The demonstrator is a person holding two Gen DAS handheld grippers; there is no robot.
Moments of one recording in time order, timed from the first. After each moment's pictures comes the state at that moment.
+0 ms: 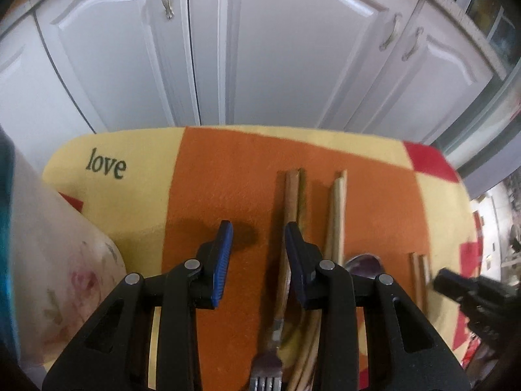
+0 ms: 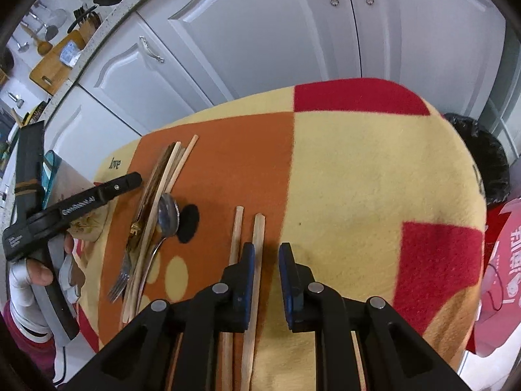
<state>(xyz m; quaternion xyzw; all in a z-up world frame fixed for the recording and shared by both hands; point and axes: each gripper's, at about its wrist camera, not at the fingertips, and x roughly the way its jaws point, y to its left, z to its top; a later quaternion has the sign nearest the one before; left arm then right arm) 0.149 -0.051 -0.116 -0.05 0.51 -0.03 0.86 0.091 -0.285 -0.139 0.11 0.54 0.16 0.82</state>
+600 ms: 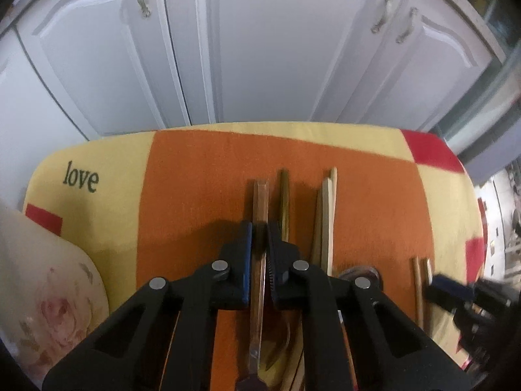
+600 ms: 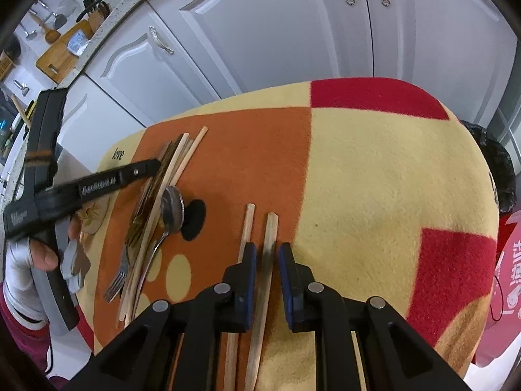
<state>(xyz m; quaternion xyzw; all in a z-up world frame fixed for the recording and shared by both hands) 0.161 -0.069 -0.131 -0.02 0.53 -0.05 0.85 0.093 -0.265 -0.145 0.09 0.53 0.18 0.82</state>
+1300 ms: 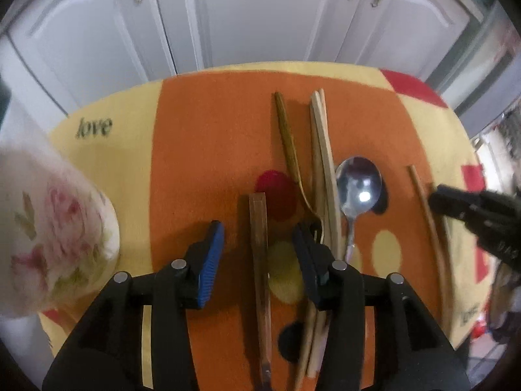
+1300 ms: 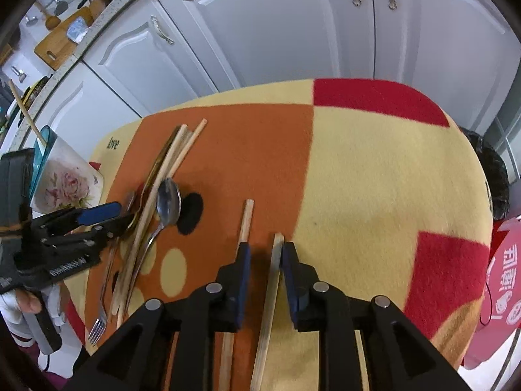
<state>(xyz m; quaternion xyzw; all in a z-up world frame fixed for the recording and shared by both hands) 0.102 -0.064 -0.135 0.03 0.55 -0.08 0.83 0.096 -0.260 -0.144 0.06 0.54 0.18 0.82</state>
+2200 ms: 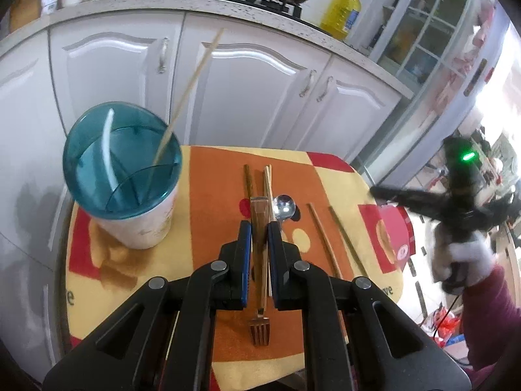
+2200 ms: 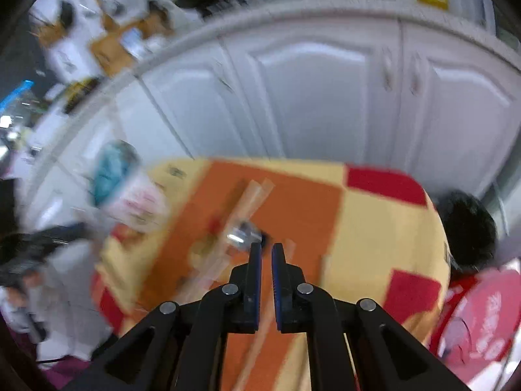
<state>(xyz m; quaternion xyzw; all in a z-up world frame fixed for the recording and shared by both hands) -0.018 0.022 -0.009 -0.11 0.42 -0.16 0.89 0.051 -0.252 -0.043 0.01 0.47 0.20 0.86</state>
